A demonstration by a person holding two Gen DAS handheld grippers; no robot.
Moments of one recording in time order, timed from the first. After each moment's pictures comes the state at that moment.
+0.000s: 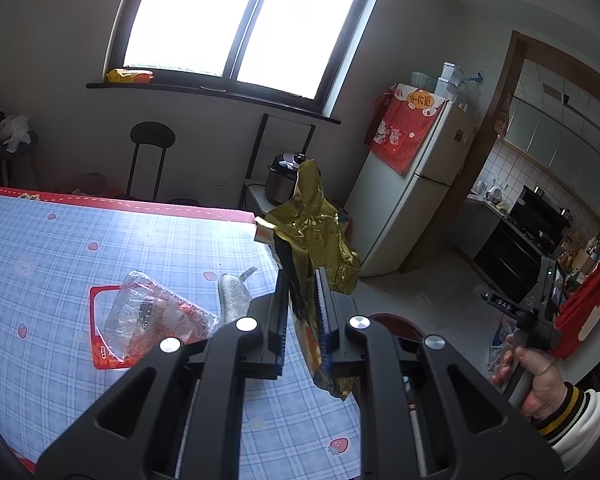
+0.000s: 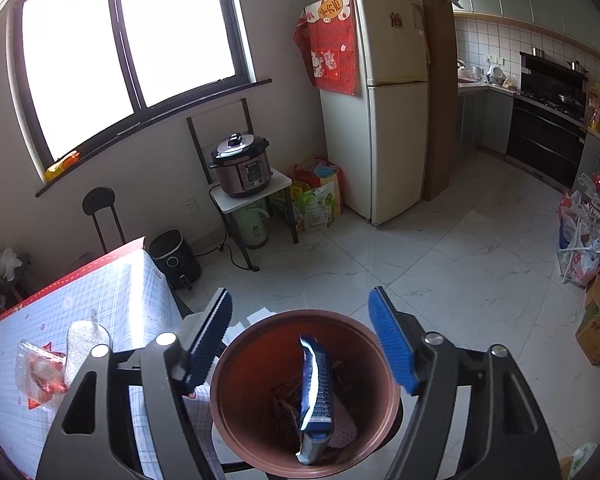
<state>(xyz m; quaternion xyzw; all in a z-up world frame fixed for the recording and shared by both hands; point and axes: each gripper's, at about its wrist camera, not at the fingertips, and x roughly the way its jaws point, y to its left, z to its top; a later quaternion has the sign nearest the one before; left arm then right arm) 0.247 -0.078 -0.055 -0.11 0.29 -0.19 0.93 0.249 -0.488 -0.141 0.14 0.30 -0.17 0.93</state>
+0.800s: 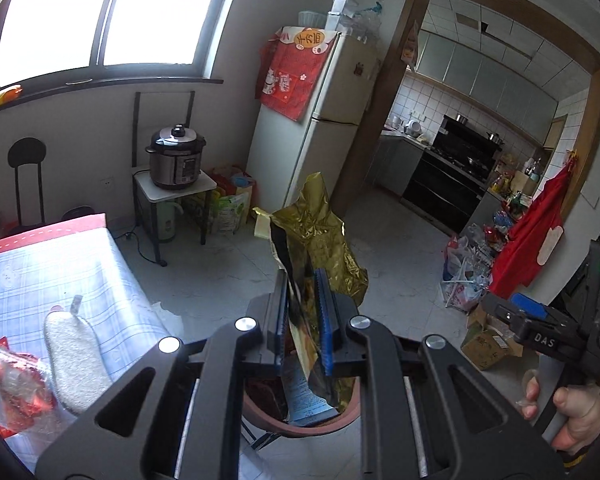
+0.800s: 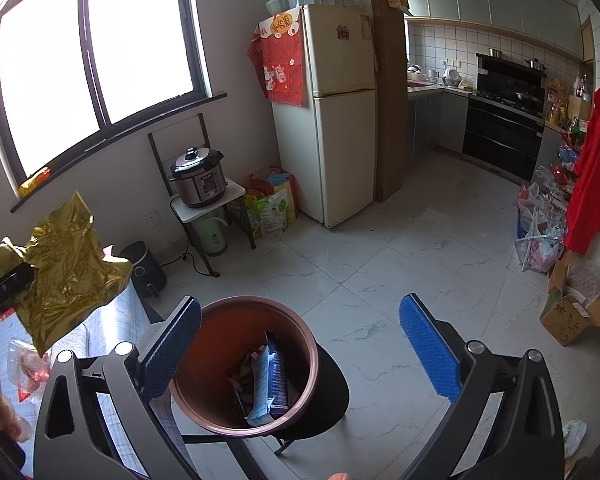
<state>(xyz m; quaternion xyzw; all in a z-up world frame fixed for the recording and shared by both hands) 0.311 -0.297 -0.089 -0.02 0.32 -0.36 0.88 0.147 -0.532 -0.119 0.15 0.30 -0.24 0.91</state>
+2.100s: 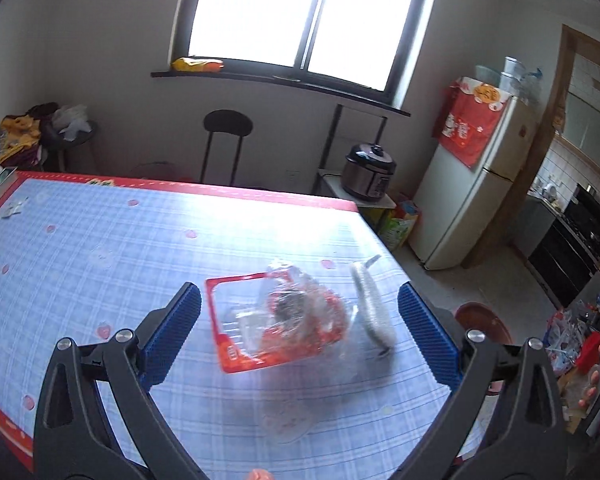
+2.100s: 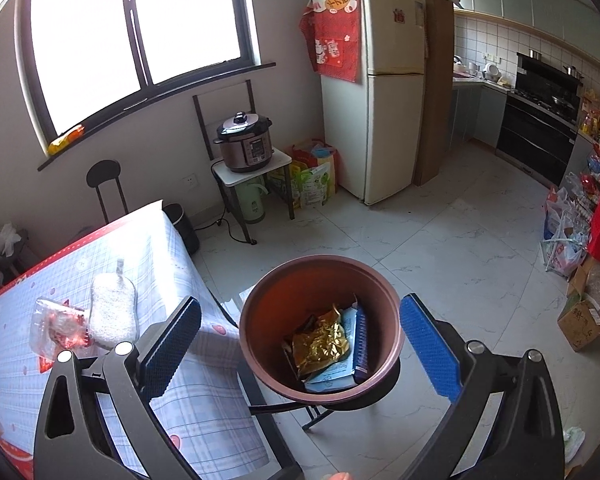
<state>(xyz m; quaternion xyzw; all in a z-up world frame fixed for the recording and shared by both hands) 0.274 0.063 -0.107 -0.09 0.32 -0.07 0.94 0.199 -0.397 -0.129 0.12 0.35 -0.17 0.91</state>
